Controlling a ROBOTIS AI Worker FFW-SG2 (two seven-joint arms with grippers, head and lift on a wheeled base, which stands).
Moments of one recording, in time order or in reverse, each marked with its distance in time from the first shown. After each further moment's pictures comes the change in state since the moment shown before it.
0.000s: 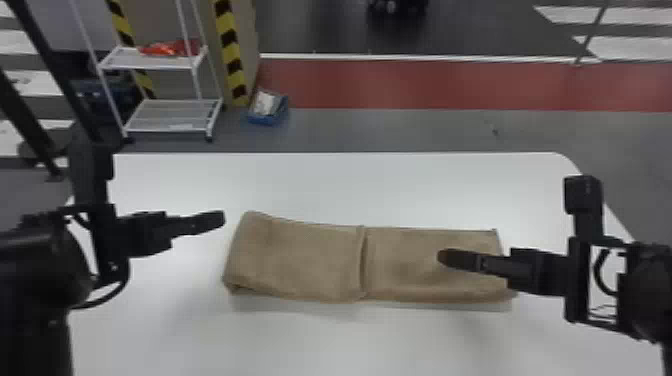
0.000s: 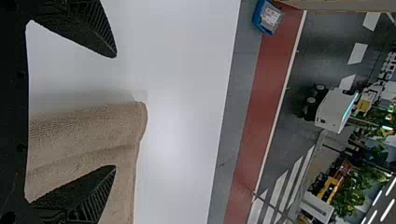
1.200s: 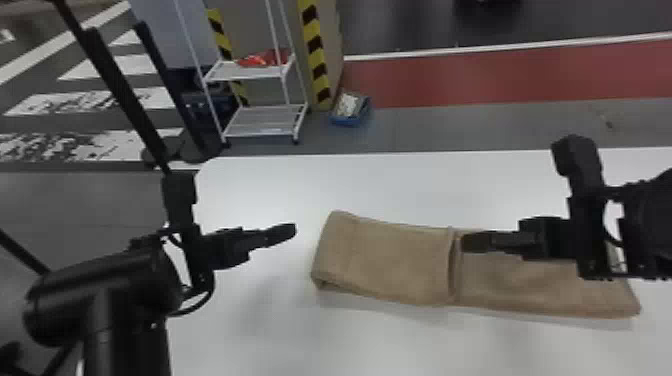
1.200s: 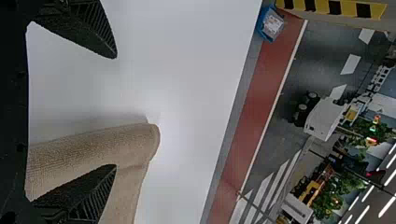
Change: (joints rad) left arm 0.046 0.000 0.113 0.052 0.062 -0.083 -0.040; right arm -0.286 0.037 0.234 0.303 -0.151 0.118 -0.357
